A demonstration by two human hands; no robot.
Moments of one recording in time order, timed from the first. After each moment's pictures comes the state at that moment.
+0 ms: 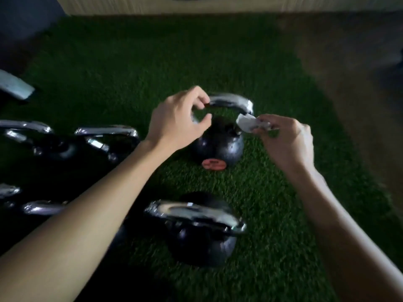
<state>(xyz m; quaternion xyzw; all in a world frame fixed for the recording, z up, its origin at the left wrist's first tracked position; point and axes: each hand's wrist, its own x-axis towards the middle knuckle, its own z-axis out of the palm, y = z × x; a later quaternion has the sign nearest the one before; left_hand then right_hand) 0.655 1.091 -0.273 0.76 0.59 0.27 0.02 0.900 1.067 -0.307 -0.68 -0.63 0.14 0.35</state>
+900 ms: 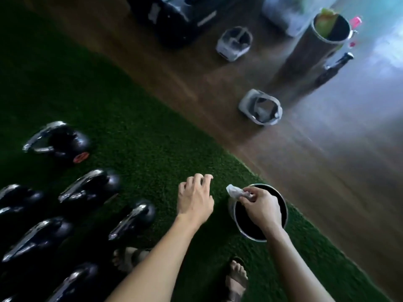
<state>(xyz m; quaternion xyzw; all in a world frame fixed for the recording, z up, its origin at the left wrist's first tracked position) 0.944 0.612 -0.051 0.93 0.29 -0.13 0.18 1.057 0.464 -0.015 -0.93 -0.05 0.33 0.16</state>
